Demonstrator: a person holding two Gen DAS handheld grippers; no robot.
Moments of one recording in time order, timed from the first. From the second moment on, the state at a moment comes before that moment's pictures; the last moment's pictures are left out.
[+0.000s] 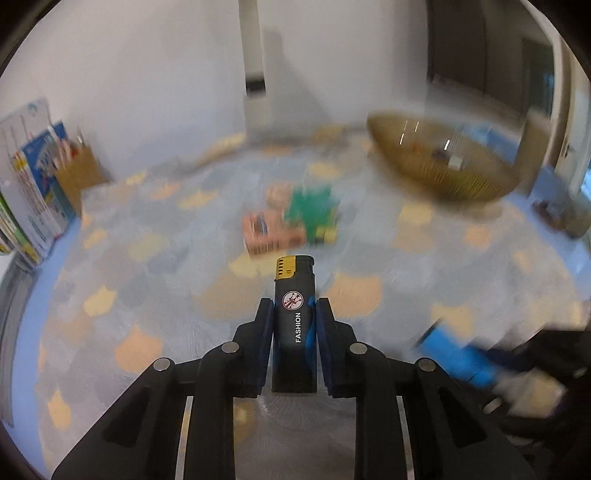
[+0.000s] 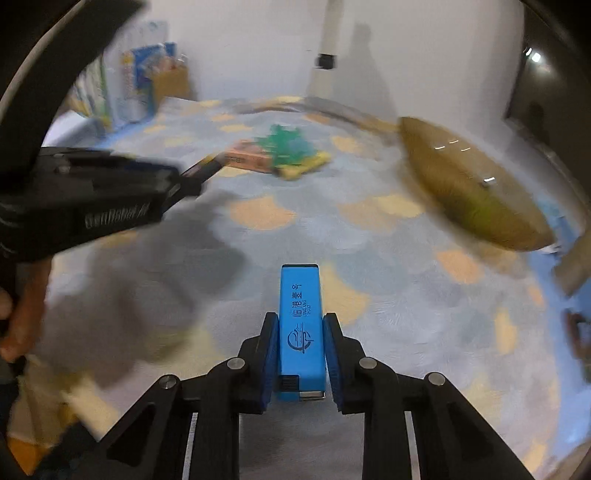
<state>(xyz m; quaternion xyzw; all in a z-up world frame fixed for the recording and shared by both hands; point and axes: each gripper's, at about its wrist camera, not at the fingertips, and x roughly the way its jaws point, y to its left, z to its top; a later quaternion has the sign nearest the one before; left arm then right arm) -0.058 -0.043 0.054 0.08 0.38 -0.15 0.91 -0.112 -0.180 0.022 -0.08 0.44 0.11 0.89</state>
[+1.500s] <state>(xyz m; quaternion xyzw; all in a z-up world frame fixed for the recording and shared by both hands) -0.013 -0.012 0.138 -0.11 0.35 -0.17 0.91 -0.056 -0.343 0.156 0.15 0.35 0.04 0.93</state>
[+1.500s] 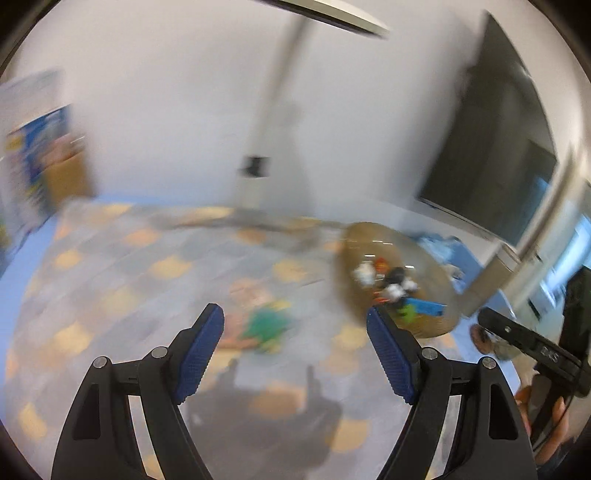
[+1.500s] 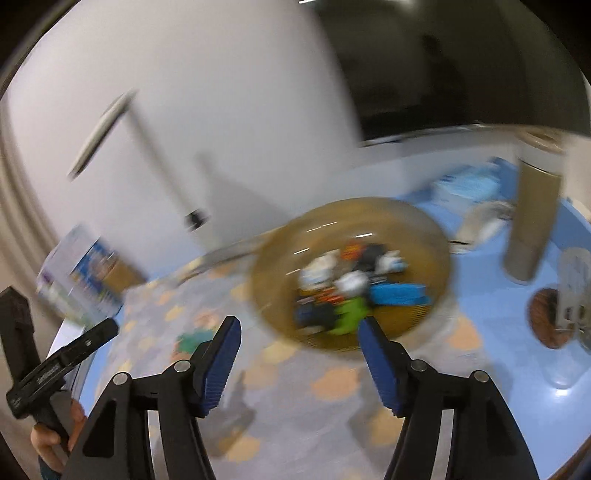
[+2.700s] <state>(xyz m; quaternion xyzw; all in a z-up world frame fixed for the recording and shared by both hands) -0.030 0.026 0.003 0.03 0.46 -0.03 0.89 -0.029 -0.222 0.010 -0.02 0.48 0.03 0.88</state>
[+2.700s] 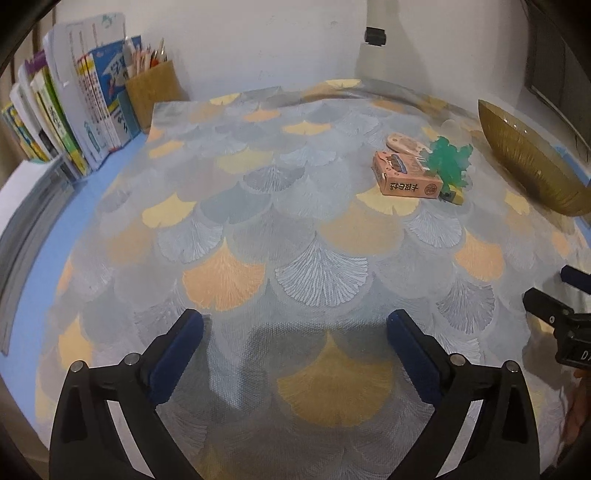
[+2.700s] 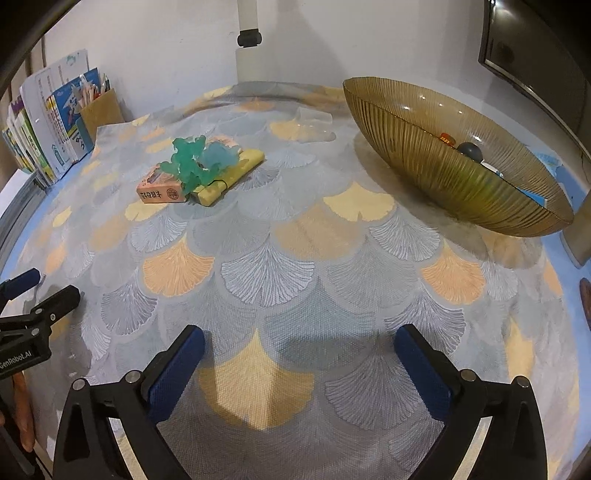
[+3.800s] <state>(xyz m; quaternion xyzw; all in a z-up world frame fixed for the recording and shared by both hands) 0.047 -0.015 0.027 0.10 0.46 -0.17 0.86 0.076 -0.165 0.059 0.00 0.50 0.08 0.86</state>
